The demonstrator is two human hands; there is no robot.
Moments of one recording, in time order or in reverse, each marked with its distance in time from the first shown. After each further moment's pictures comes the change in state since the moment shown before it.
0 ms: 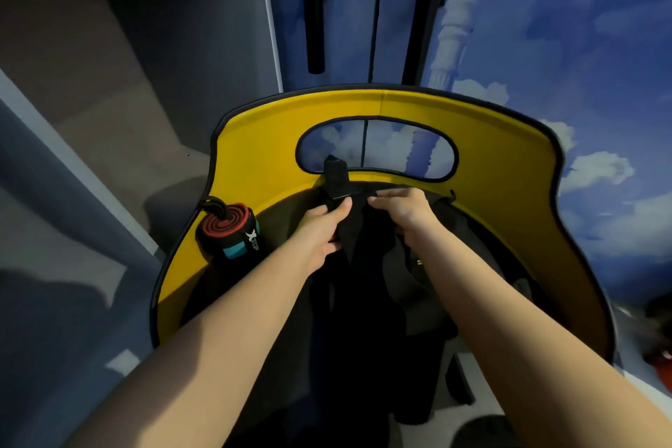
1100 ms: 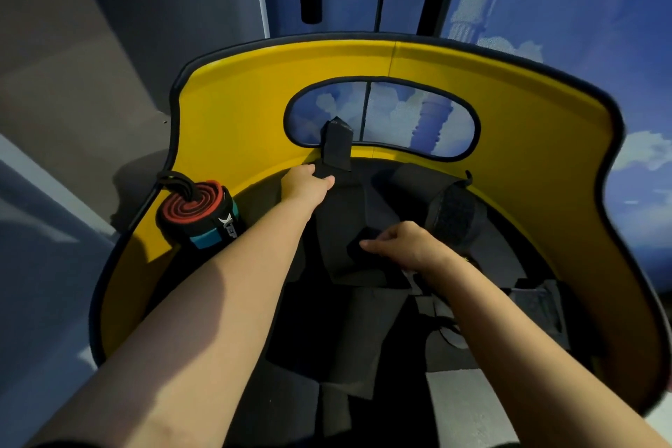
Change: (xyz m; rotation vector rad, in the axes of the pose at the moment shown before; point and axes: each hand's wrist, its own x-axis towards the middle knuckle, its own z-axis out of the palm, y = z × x) left_hand 0.112 -0.004 -0.003 0.525 0.280 0.213; right_hand 0.013 0.055 -0.005 -0.558 -0.285 0.088
